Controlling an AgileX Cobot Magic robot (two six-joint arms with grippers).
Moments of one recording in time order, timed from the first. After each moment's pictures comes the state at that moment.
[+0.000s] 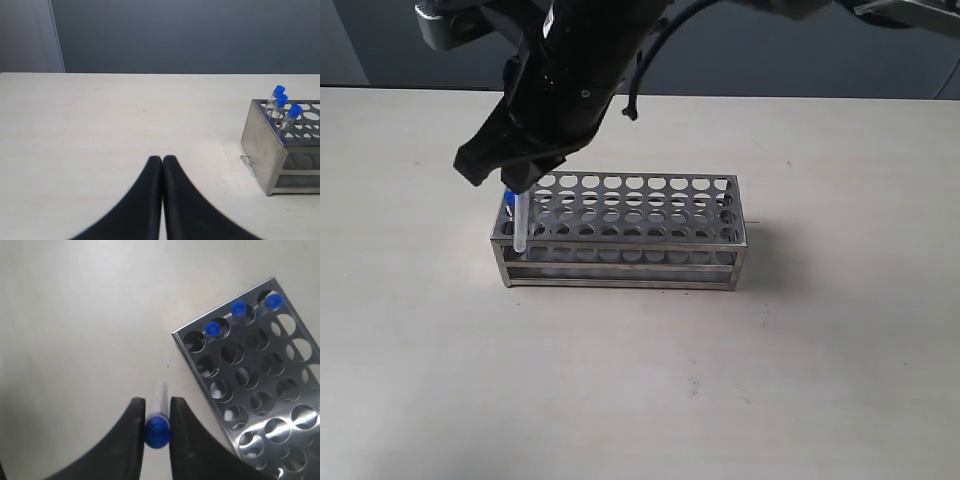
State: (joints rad) left arm -0.04 0.00 0.00 0.47 0.30 -0.52; right arm 0.93 1.96 -1.81 0.31 1.07 -0.34
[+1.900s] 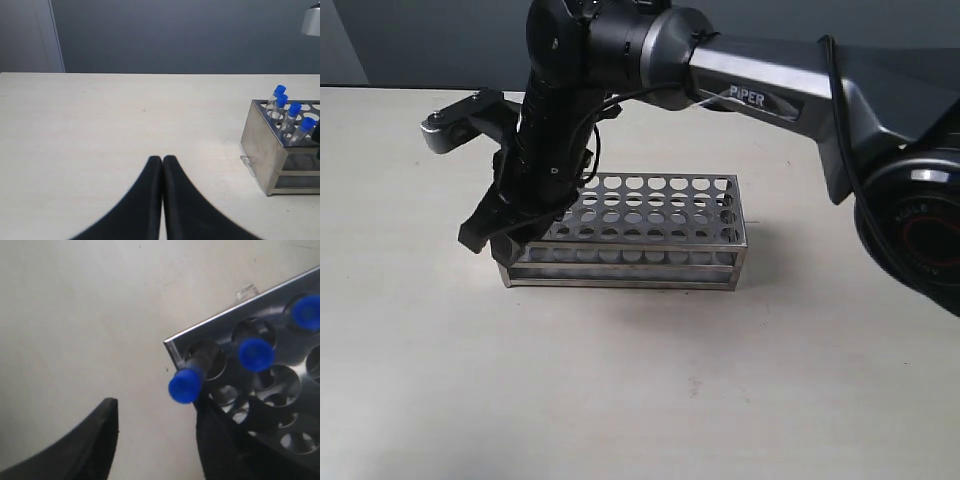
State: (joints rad) left arm -0.04 0.00 0.00 0.47 0.30 -0.52; right arm 0.93 2.26 -1.97 0.34 1.12 -0.40
